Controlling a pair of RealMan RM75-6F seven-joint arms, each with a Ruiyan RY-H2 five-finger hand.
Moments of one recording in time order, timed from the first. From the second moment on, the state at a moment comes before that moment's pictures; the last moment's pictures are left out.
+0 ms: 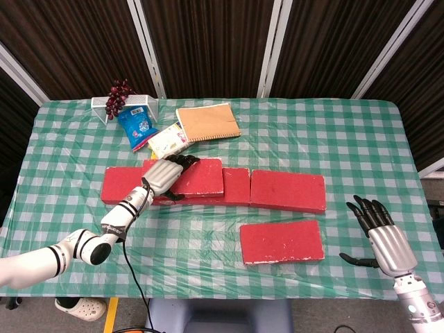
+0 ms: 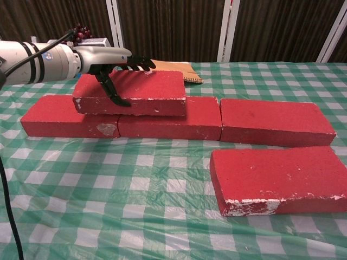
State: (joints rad) left arm -1.01 -1.44 -0.22 -1.34 1.10 0.62 0.10; right arm 0.15 -1.10 -0.02 -1.62 -1.64 1.43 0.04
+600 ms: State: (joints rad) left arm -1.00 -1.45 -0.20 -1.30 1.15 0.62 0.02; right arm 0.15 -1.11 -0.01 -1.62 -1.63 1.43 0.03
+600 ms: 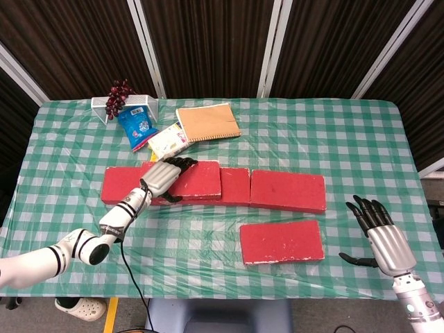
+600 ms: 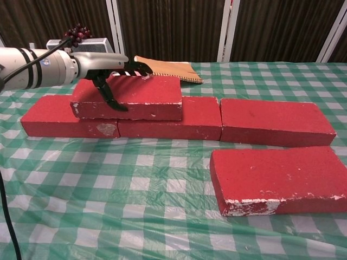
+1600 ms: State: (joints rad) left arm -1.00 -1.46 -0.18 -1.24 1.25 0.61 -0.12; right arm 0.15 -1.11 -0.01 -1.63 -1.62 1.41 -0.01
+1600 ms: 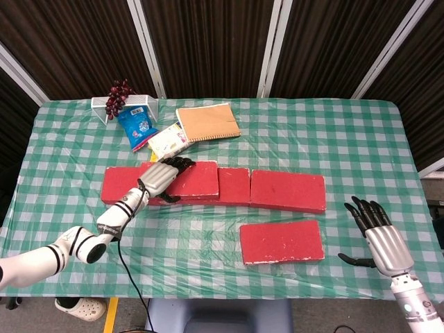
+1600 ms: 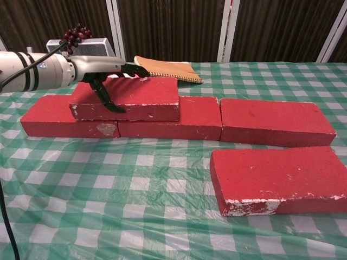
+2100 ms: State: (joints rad) left arm -1.00 -1.46 -0.17 -1.22 1.27 0.60 -0.16; right arm 0.15 -1.11 -0.01 -1.63 -1.61 1.41 -0.01
